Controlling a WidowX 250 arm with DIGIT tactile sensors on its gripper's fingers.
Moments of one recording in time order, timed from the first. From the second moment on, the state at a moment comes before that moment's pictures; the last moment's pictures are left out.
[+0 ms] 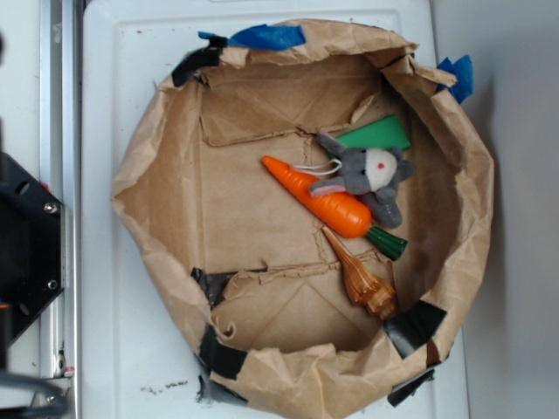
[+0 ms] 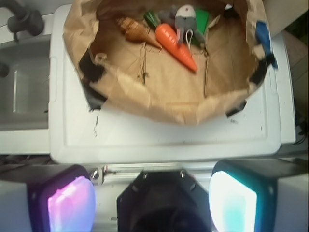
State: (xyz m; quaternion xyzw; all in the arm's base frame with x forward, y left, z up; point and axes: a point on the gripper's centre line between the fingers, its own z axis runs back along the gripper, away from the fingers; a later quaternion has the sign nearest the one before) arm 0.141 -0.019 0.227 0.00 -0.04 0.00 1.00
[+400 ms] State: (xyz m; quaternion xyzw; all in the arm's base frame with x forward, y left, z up) arm 0.140 -0.032 0.219 -0.02 -0.06 -0.09 0.99
